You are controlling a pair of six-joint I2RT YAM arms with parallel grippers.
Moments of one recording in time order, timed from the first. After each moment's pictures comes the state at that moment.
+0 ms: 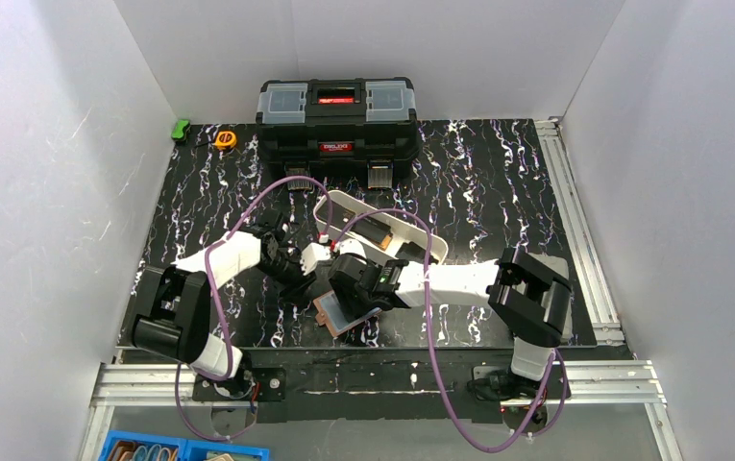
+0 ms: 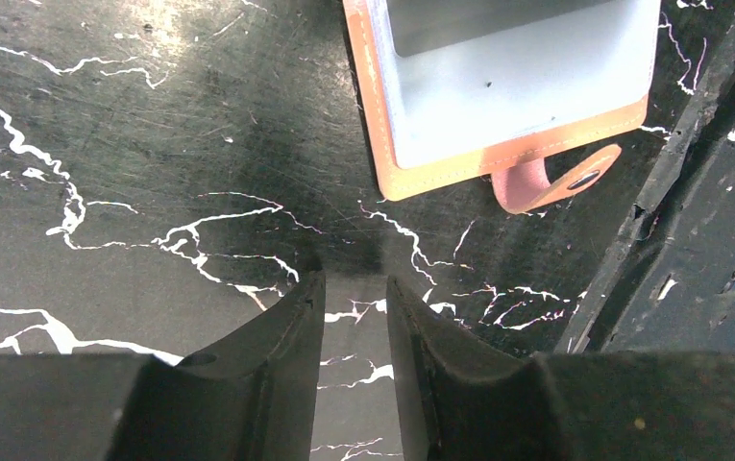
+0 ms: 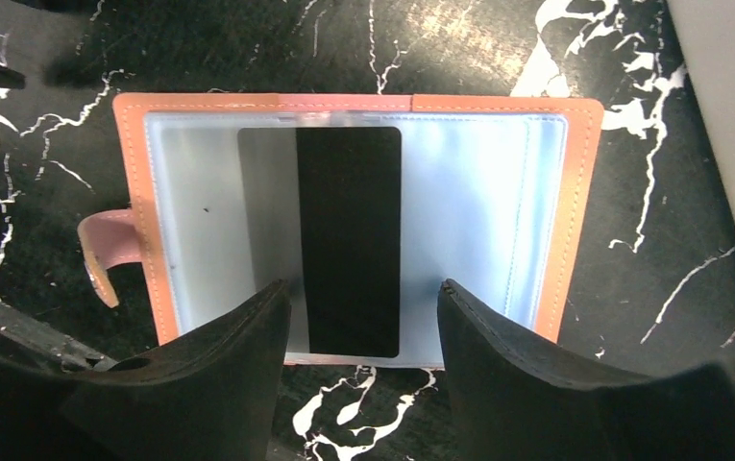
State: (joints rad) left arm -0.29 1.48 0.79 -0.79 0.51 0.90; right arm 1.20 1.78 1.11 -0.39 0.24 0.59
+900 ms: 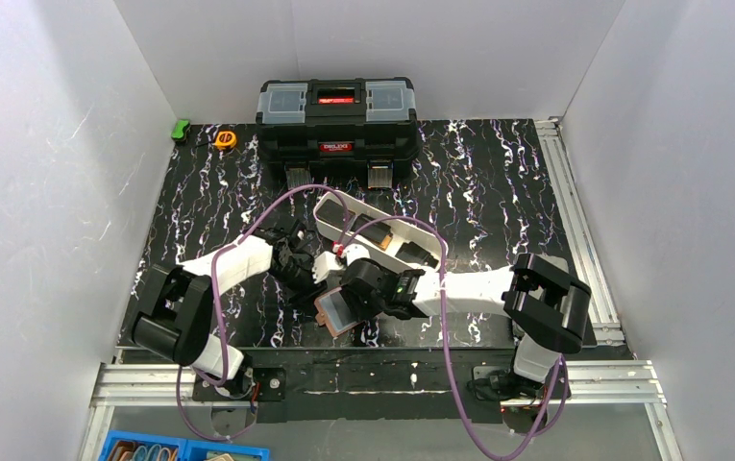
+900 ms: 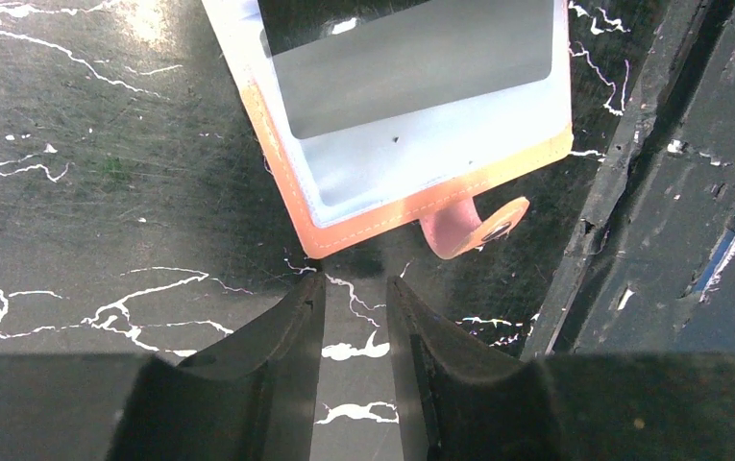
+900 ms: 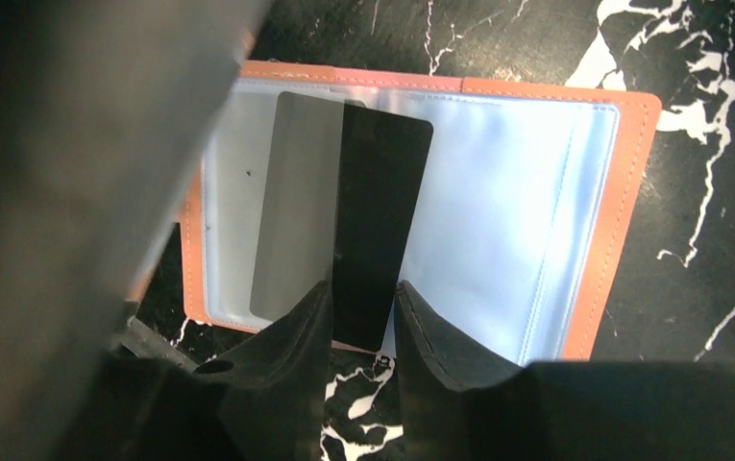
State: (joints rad) left arm -0.42 1.48 0.78 -0.78 0.52 0.85; right arm 1.21 1.68 0.94 -0.18 0.17 0.55
